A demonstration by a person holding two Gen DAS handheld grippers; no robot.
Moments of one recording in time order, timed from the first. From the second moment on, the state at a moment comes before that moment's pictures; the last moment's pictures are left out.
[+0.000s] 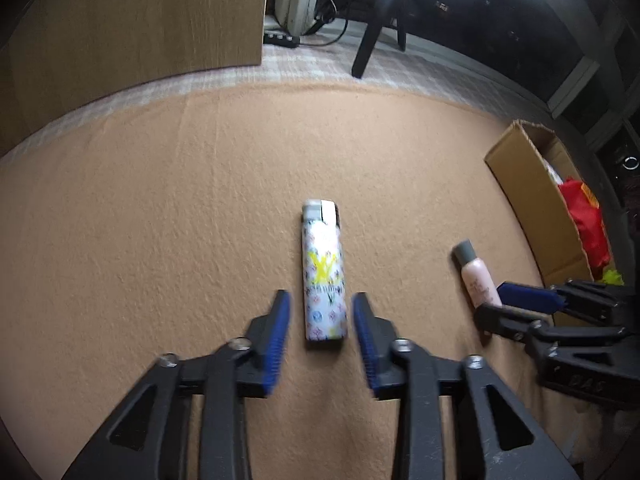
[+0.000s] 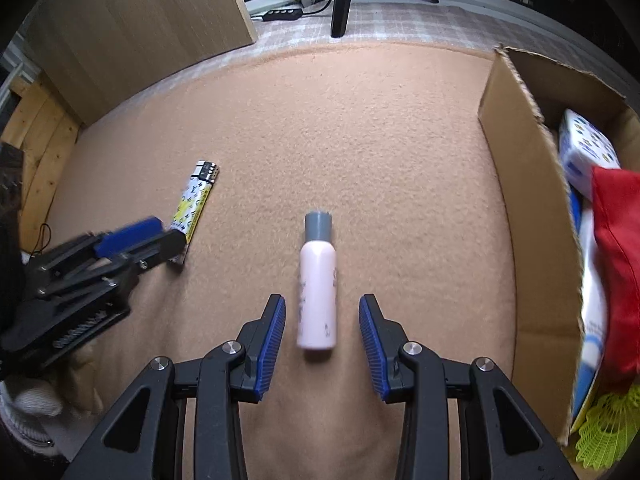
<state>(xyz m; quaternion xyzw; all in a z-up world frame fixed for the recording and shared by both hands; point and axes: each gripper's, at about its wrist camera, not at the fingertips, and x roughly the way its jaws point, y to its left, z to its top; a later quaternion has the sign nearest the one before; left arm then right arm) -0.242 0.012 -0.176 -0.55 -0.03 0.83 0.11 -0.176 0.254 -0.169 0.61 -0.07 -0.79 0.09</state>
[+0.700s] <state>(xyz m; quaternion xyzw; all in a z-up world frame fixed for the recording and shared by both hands) -0.251 0.015 -0.184 -0.55 0.02 0.82 0.12 -0.184 0.242 -0.170 0.60 0.00 -0.80 0.06</state>
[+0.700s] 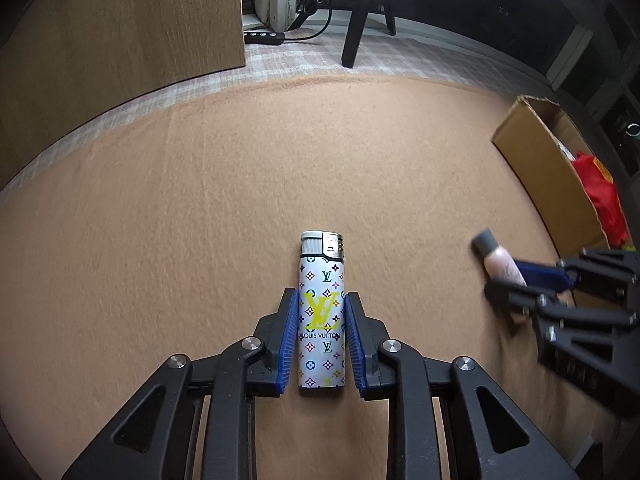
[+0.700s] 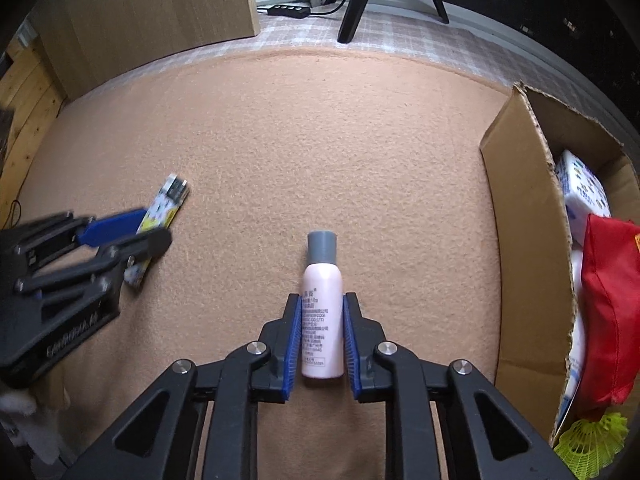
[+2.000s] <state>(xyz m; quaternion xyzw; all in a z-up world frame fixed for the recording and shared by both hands) -0.142 0.032 -0.100 -0.48 0.03 0.85 0.22 -0.062 0.262 -0.081 0.50 -0.10 -0.86 0.02</state>
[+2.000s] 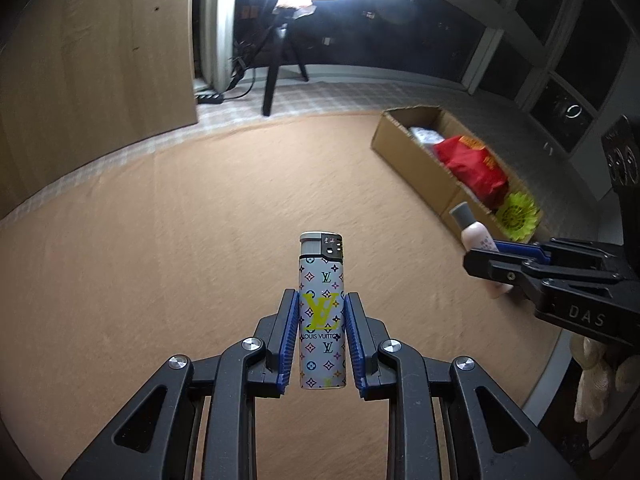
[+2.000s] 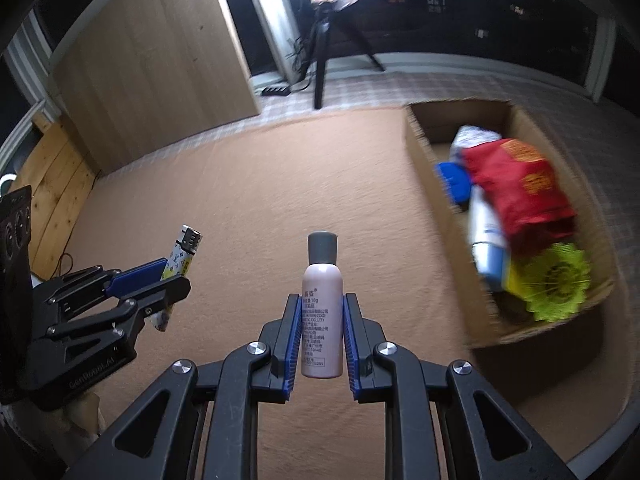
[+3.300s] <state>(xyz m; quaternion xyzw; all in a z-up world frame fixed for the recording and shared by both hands) -0.276 0.279 -0.110 -0.49 0.03 0.83 0.26 -0.092 0.482 -0.101 0.50 -0.13 -0.85 -0.07</state>
